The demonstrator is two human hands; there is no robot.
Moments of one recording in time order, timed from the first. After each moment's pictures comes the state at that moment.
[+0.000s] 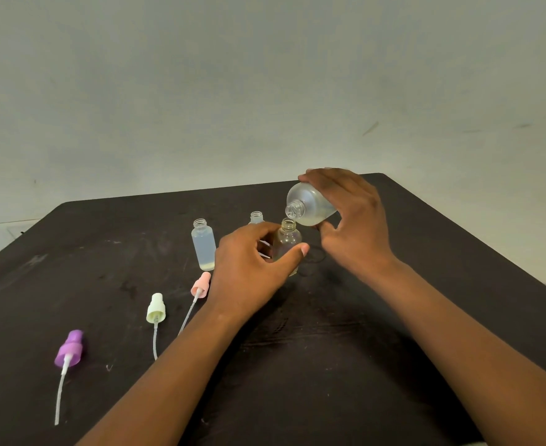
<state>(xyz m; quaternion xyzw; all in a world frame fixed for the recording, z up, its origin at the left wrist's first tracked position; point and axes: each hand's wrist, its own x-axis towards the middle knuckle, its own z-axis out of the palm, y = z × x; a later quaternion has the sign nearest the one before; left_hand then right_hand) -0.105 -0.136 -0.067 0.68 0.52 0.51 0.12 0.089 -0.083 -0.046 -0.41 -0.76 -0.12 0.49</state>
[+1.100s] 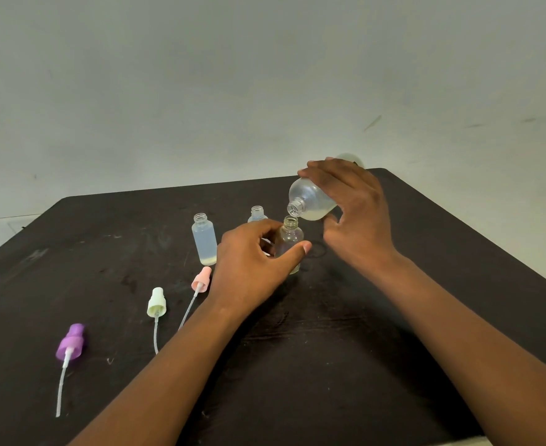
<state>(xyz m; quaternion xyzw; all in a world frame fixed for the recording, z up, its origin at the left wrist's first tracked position) -0.105 -0.136 -0.068 0.69 0.53 0.49 0.12 0.087 -0.088 -0.043 -0.42 -0.75 -0.13 0.49</state>
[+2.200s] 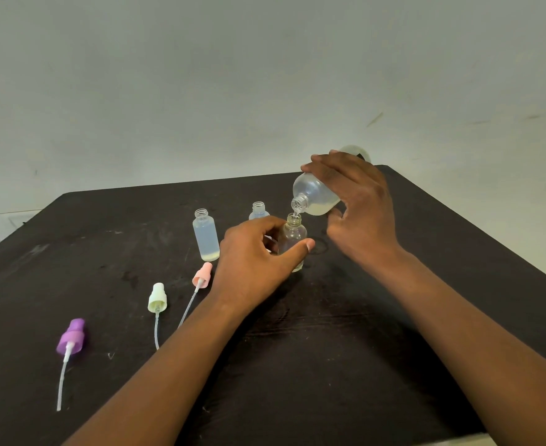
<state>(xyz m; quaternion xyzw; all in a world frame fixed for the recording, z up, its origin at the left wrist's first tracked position) -0.104 -0.136 -0.069 0.69 0.52 0.49 0.13 0.088 -0.086 -0.042 -0.41 -0.75 -0.14 0.50</state>
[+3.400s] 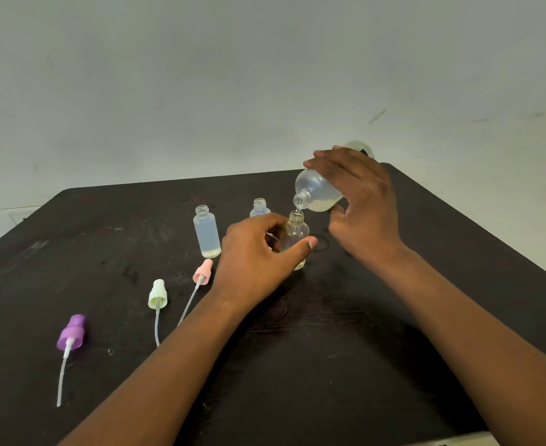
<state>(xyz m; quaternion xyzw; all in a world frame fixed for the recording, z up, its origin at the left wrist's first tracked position) -0.103 -0.137 -0.069 0.69 0.51 0.49 0.13 0.087 -0.092 -0.040 -0.42 -0.75 -0.13 0.49</state>
